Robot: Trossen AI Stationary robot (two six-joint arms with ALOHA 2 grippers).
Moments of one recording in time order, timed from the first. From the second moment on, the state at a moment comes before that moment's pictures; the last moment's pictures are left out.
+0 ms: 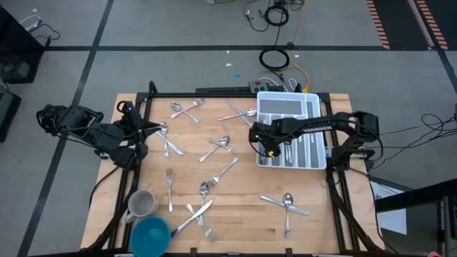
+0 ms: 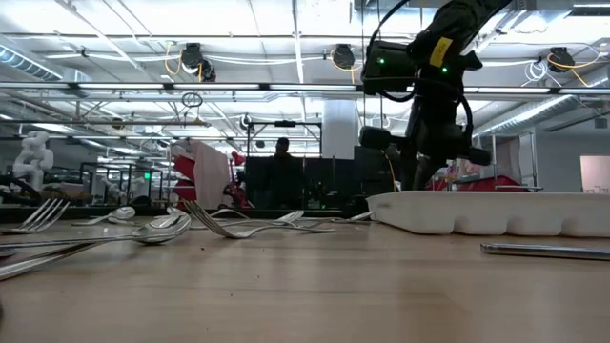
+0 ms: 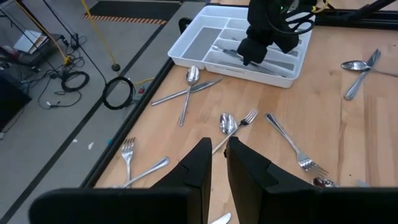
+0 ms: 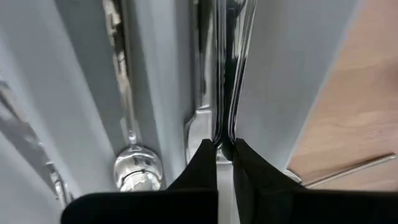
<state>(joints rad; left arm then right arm) -0.41 0.86 1.32 -1.25 -0.69 -0.41 -0.20 1.65 1.00 -0.64 0.30 -1.72</state>
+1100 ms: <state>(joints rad) -0.41 0.86 1.32 -1.25 -0.69 -0.41 -0.13 1.51 1.38 -1.07 0.32 0.12</state>
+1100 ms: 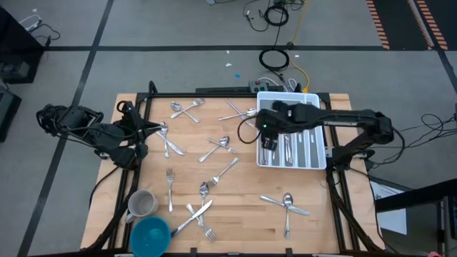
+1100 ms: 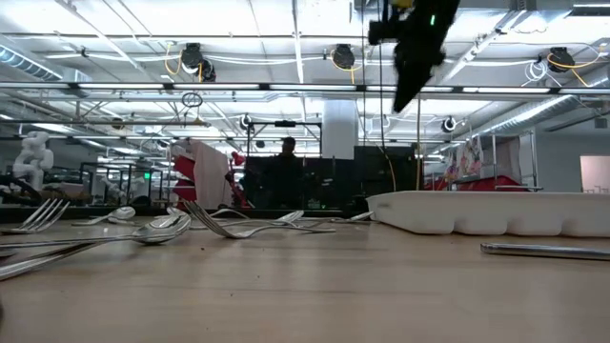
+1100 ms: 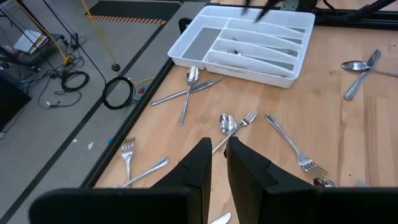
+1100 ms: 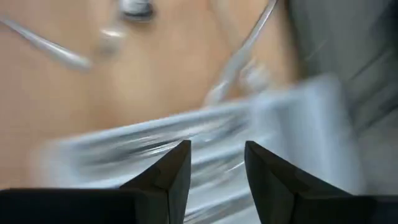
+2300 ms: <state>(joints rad) -0.41 0.86 1.32 -1.24 -0.62 -0.41 0.76 1.79 1.19 -0.90 0.02 2.19</state>
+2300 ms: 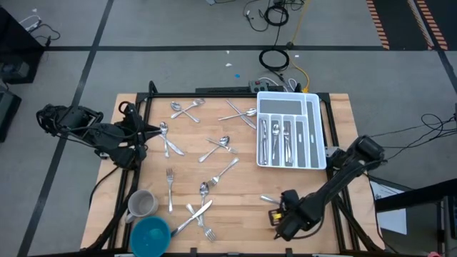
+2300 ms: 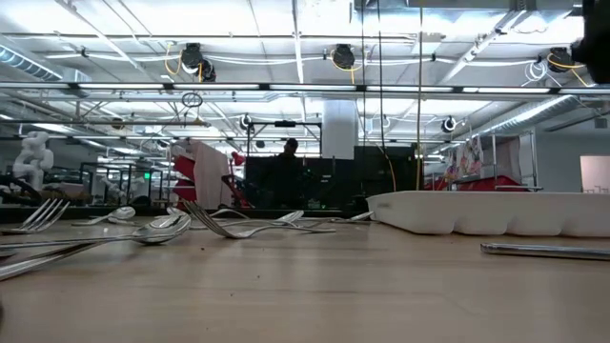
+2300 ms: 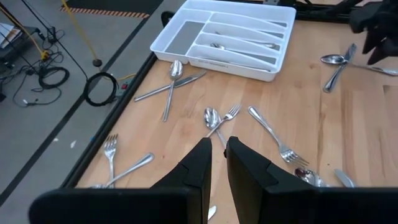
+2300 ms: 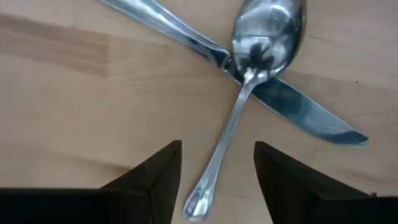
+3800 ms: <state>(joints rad) -0.41 0.86 1.32 -1.25 -0.61 -0.41 0.71 1.84 1.11 -0.84 -0.01 2.15</state>
